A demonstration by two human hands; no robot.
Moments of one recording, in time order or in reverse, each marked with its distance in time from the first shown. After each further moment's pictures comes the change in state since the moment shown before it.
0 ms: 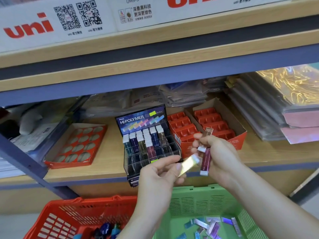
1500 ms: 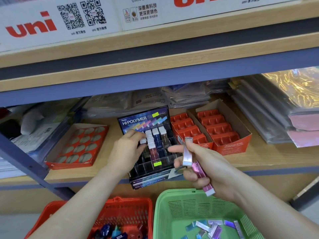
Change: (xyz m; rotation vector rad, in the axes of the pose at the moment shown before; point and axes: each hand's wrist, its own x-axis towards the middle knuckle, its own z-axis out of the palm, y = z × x) left_hand 0.127 -0.001 -0.090 1.286 0.053 0.724; right_hand 0.000 0.015 0.007 -0.330 -0.446 0.151
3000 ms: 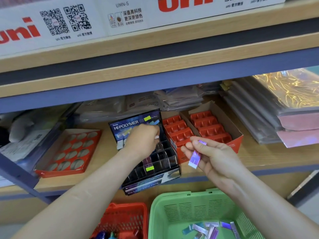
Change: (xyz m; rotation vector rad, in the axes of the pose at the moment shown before) left_hand 0.059 0.060 0.005 0.235 -0.266 0.059; right_hand -0.011 -0.018 -0.016 0.465 0.334 -0.206
